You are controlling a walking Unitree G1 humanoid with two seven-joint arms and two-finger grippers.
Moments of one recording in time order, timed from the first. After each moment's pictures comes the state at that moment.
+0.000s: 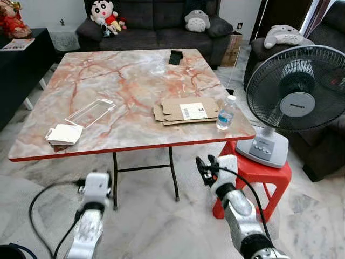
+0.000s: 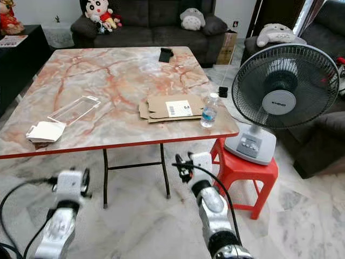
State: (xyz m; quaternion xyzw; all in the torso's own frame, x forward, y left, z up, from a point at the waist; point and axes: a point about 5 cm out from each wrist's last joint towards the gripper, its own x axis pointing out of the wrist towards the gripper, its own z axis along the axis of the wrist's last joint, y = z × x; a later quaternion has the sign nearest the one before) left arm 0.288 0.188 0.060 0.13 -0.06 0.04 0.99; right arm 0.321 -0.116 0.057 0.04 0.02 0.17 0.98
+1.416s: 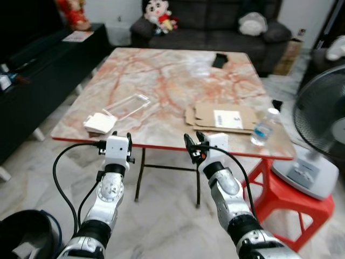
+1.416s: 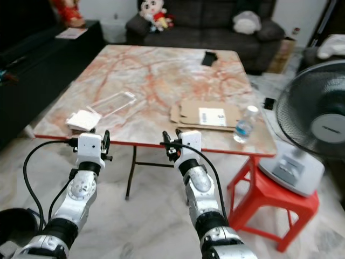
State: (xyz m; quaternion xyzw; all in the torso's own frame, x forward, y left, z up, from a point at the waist) left arm 0.331 0.162 0.101 0.10 -0.10 0.04 0.99; right arm 0.339 -0.079 0.091 0.07 -0.02 0.20 0.98
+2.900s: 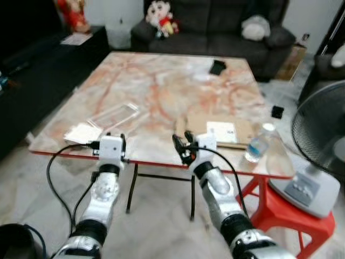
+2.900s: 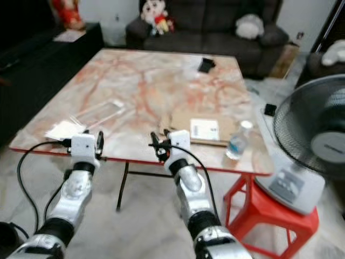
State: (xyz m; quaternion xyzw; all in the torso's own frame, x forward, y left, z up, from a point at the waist) left arm 0.332 0.140 0.099 0.08 -0.10 0.00 0.99; right arm 0.338 -0.087 0.085 0.07 -0.01 0.20 0.98
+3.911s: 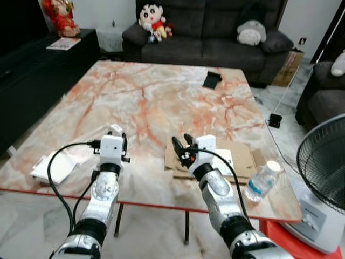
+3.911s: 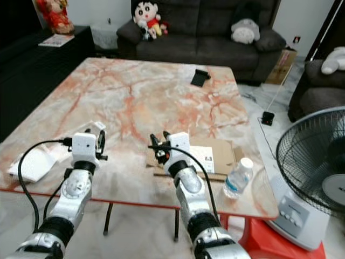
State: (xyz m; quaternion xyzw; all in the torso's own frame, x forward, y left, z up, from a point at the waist) left arm 0.334 0.153 0.103 0.08 -0.10 0.02 0.99; right arm 0.336 -0.070 0.088 0.07 -0.02 0.22 0.97
